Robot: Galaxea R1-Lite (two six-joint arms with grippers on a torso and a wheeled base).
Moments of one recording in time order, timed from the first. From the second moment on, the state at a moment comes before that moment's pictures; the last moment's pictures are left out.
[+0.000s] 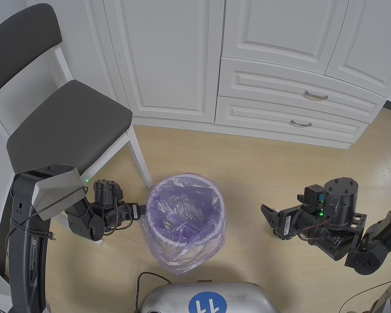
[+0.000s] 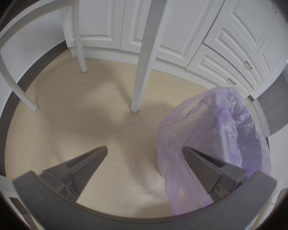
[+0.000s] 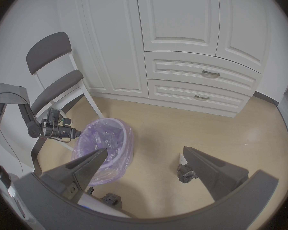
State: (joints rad) left arm -0.19 2.53 -1.02 -0.94 -0.07 -0.19; right arm 0.61 1.78 -0.41 -1.02 -0.37 0.15
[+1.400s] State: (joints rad) left arm -0.11 2.24 -0.79 -0.84 -0.24 -0.05; right arm 0.77 2.44 -1.49 -0.18 -0.57 0.07
